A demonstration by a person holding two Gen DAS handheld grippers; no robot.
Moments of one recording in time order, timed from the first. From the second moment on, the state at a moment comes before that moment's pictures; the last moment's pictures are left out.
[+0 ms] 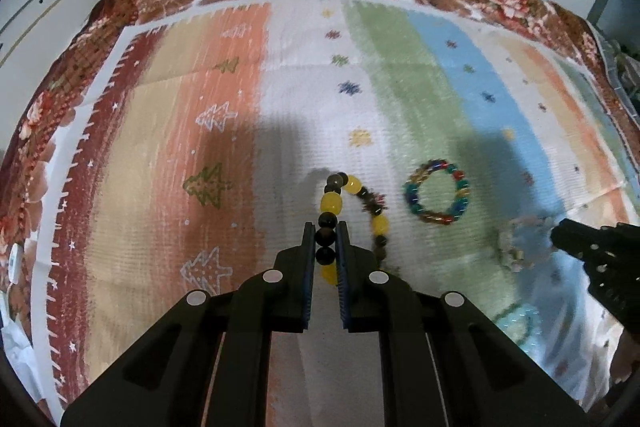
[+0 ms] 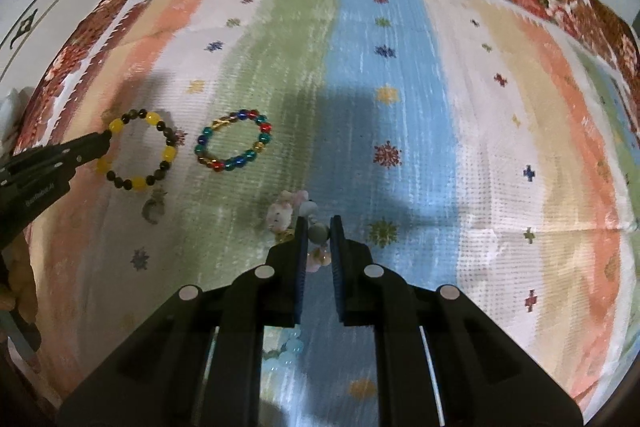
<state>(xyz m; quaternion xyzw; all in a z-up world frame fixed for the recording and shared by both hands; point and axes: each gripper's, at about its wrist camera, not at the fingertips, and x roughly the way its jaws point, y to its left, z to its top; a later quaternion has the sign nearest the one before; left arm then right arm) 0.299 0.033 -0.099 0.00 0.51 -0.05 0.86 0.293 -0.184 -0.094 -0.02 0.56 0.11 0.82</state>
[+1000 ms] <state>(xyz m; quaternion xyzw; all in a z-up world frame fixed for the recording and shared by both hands) 0.199 0.007 -0.031 -0.02 0.46 -0.10 0.88 0.195 -0.185 -0.022 0.00 0.51 0.14 0.85</state>
